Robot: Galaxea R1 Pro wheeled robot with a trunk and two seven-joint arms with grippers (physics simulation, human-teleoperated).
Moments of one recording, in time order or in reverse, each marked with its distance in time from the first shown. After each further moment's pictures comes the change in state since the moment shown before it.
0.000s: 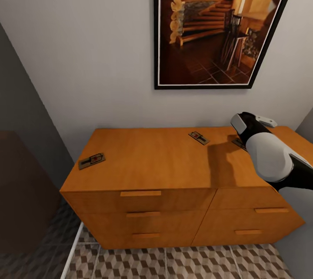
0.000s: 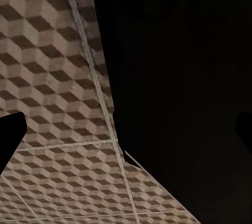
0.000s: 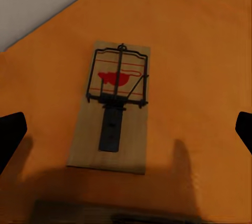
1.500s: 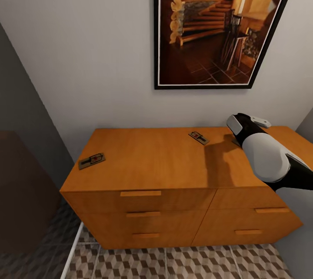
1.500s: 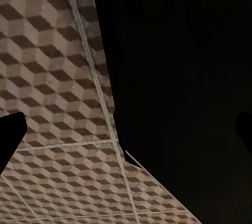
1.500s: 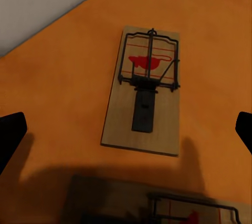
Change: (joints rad) left arm 0.000 0.002 0.000 0.000 0.000 0.000 -0.002; right arm 0.001 0.021 -0.004 0.022 0.003 -0.022 0.026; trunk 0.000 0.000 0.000
